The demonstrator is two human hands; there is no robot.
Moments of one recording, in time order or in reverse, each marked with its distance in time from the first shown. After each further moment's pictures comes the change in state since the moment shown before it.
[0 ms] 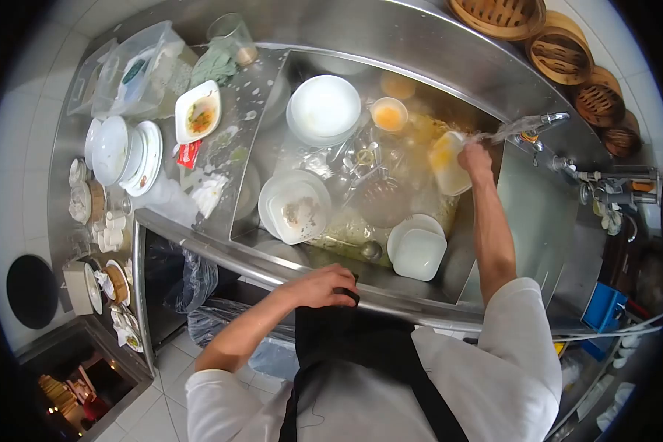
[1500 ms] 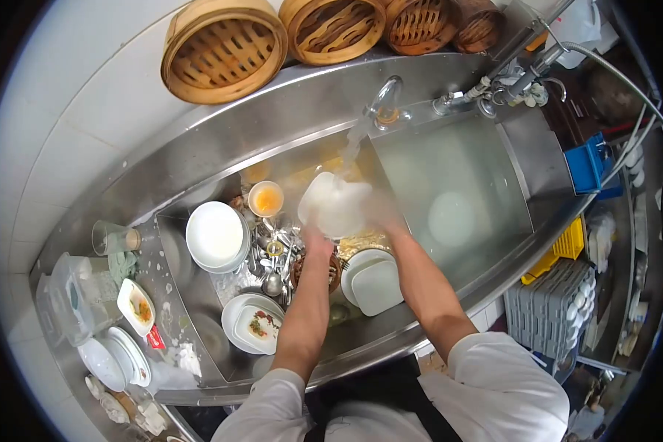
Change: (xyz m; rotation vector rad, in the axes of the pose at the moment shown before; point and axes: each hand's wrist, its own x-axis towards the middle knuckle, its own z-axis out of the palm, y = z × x) left_hand 0.358 -0.108 -0.033 -1.713 0.694 -0.214; right_hand -0.075 0.025 0.007 0.722 -0.141 0.228
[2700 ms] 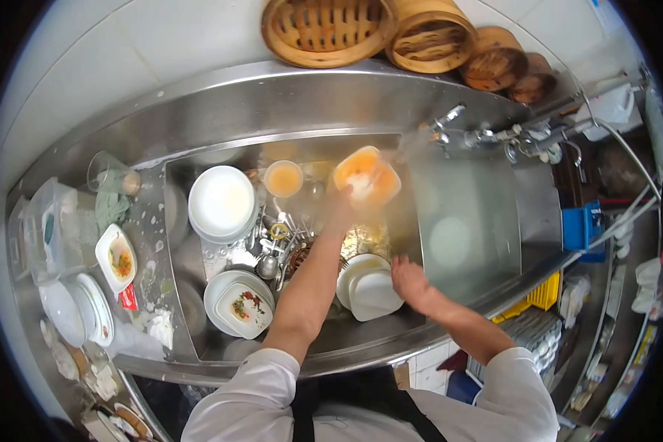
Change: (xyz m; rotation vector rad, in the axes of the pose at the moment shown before) left_hand 0.052 -0.008 0.025 0.645 -0.089 0.301; right_hand -0.125 0.052 0.042 -0.888 0.056 -0.300
